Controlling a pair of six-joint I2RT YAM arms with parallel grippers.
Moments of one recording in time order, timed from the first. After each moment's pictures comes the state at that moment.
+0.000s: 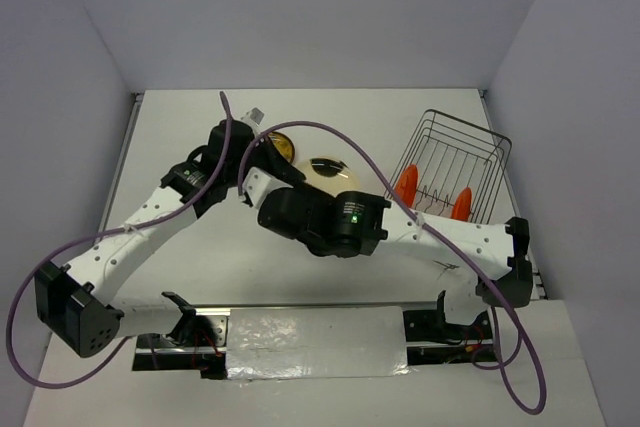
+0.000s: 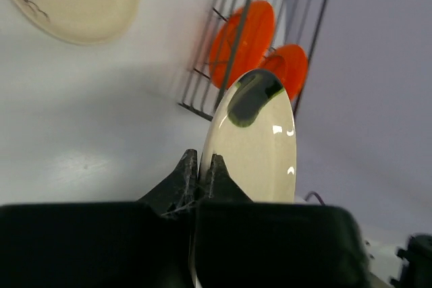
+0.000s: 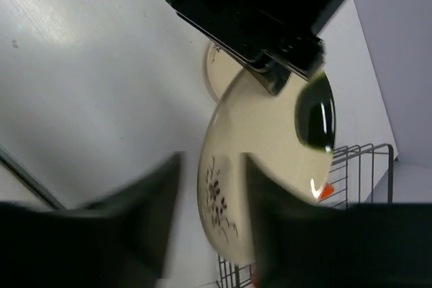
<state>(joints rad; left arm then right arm) -0.56 1.23 1.16 -0.46 0.24 -1.00 1.35 1.56 1.68 -0.97 0.66 -0.08</state>
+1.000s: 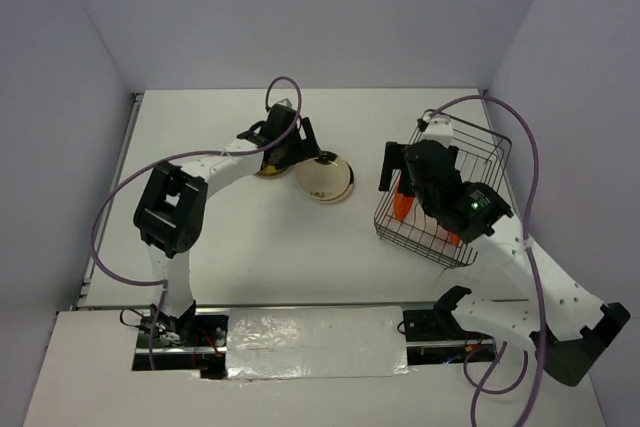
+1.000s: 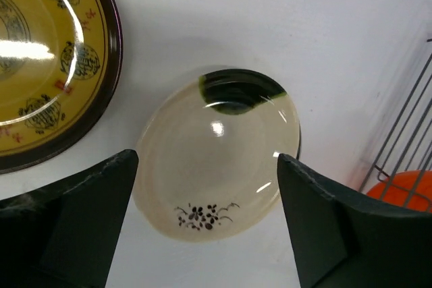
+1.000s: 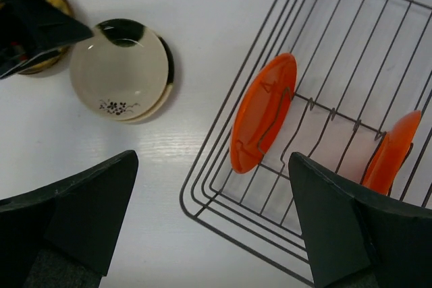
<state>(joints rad) -0.49 1.94 1.44 -0.26 -0.03 -0.77 0.66 0.96 1.12 -0.74 0.52 0.45</state>
